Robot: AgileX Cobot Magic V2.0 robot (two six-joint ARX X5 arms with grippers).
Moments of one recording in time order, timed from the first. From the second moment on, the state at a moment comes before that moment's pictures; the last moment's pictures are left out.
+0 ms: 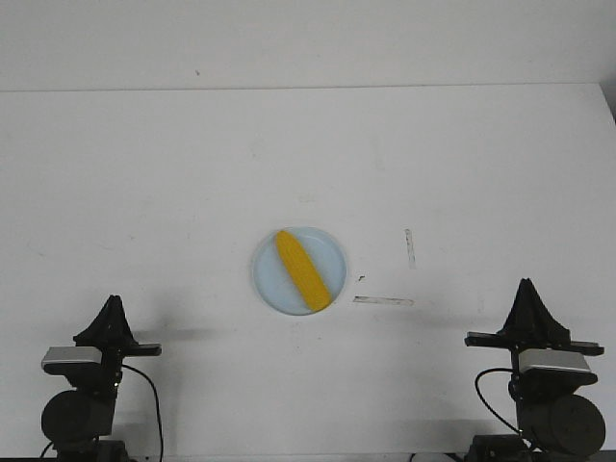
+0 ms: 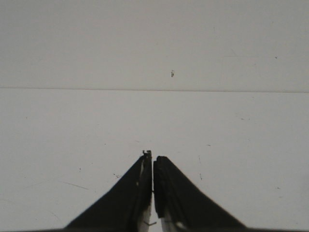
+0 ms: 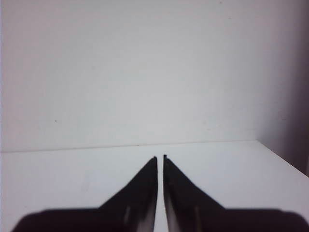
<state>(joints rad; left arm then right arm) -0.03 0.00 0.03 0.17 -0.05 -0.02 -0.01 0.10 0.37 -0.12 0.07 0.03</state>
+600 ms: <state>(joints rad) -0.03 0.00 0.03 0.17 -0.05 -0.02 0.01 0.00 0.20 -0.11 0.04 0.03</state>
